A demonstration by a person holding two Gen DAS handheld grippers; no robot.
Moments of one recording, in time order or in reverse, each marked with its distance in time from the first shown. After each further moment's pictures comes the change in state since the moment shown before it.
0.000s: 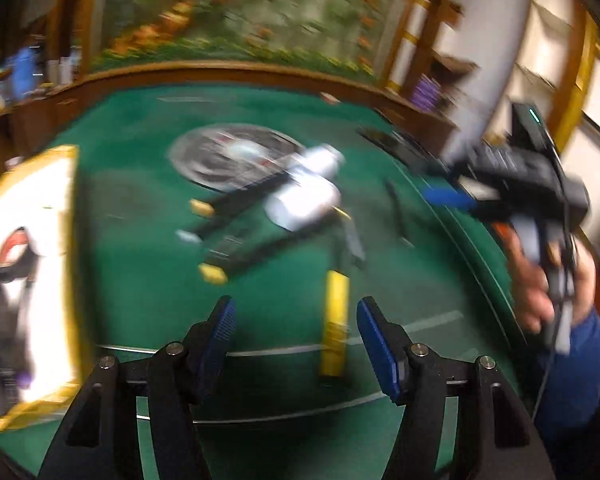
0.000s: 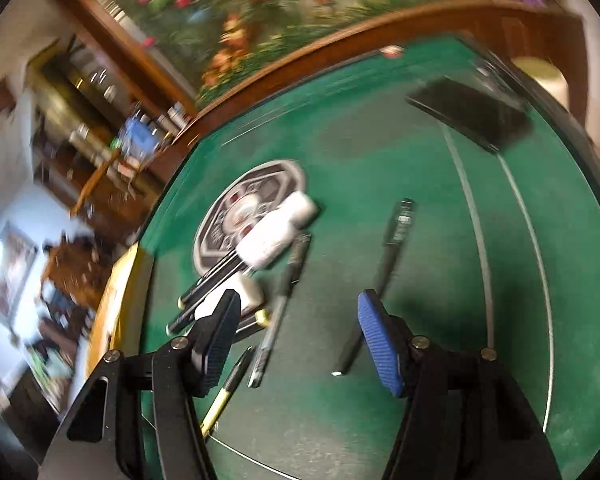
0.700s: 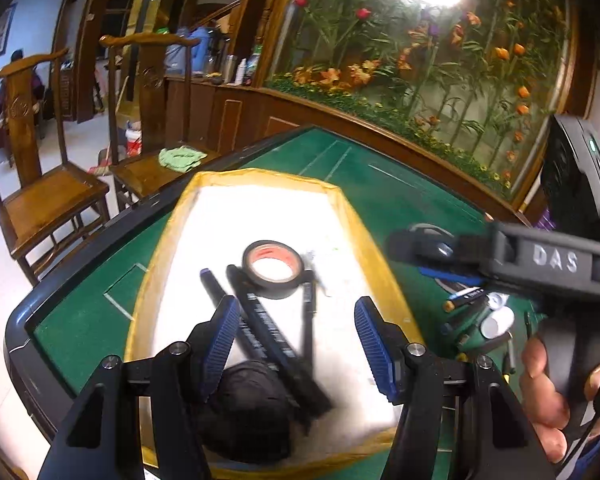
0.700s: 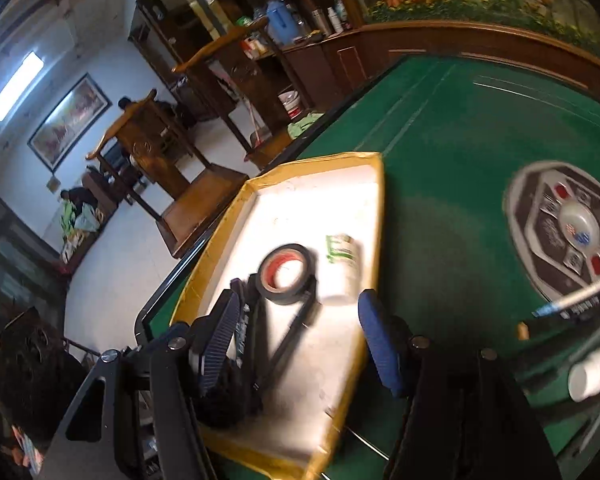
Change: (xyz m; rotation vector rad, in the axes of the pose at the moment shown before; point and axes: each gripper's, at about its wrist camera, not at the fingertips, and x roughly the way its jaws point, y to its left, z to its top) left arm -0.099 0.183 -0.018 -0.414 -0.266 0.374; right arm 0.127 0.296 -0.066 -0.469 0.269 0.217
